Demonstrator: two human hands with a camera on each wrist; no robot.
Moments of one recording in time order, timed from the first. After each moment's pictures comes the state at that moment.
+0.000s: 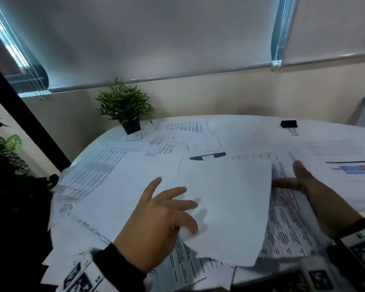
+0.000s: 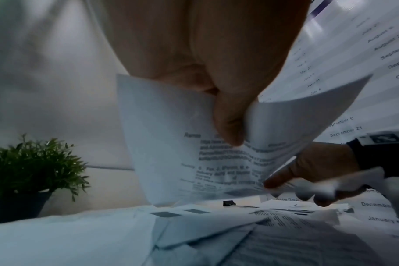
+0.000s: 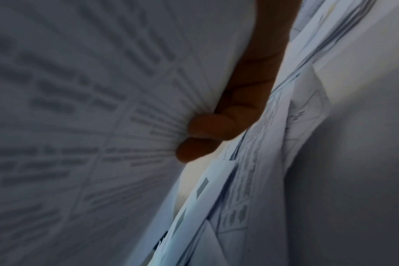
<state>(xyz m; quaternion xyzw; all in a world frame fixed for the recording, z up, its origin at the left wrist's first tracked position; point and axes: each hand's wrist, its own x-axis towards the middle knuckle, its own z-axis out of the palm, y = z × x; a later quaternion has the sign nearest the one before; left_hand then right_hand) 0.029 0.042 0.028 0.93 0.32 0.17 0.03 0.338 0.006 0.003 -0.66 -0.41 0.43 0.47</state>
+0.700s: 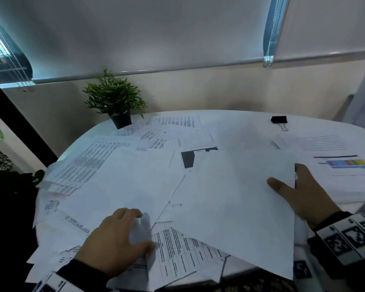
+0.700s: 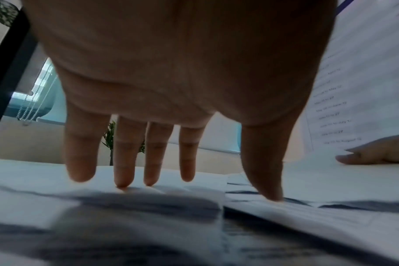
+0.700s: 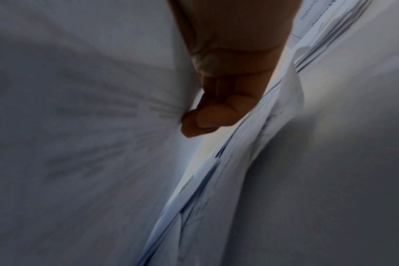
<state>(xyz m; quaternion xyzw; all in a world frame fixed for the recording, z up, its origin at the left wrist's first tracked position) -0.014 0.046 -0.017 0.79 0.60 0.00 0.15 0.346 0.014 -0.021 -0.69 -0.40 0.30 0.52</state>
